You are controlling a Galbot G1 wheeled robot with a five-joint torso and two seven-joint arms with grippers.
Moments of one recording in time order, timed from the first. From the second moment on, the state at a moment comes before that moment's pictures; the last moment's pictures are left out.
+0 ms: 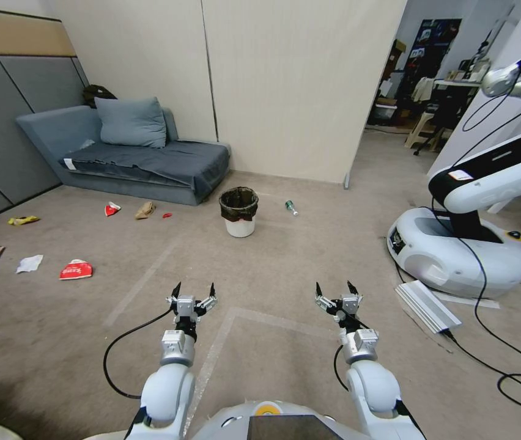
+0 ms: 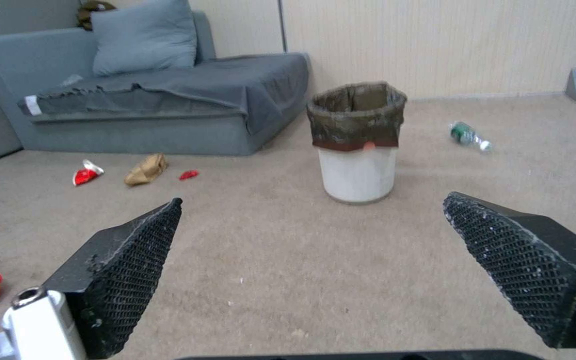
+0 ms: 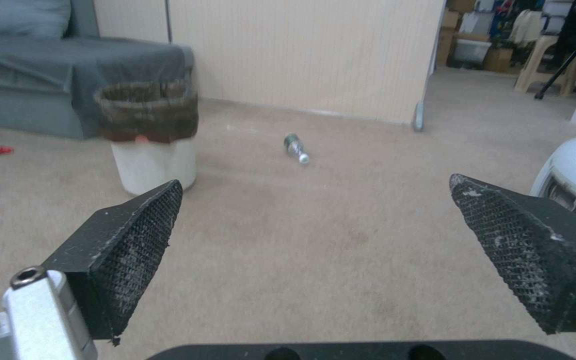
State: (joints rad) left arm 1.67 -1.53 -0.46 -2.26 0.09 0.18 -0.15; right arm -1.65 1.54 0.54 2.16 -0.03 -0.01 0.01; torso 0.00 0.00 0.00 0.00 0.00
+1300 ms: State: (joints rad) left arm 1.78 -1.57 -0.34 -2.47 0.24 0.36 -0.30; right arm -1.81 1.61 0.53 2.39 -0.10 0.08 0.03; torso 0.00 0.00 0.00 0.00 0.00
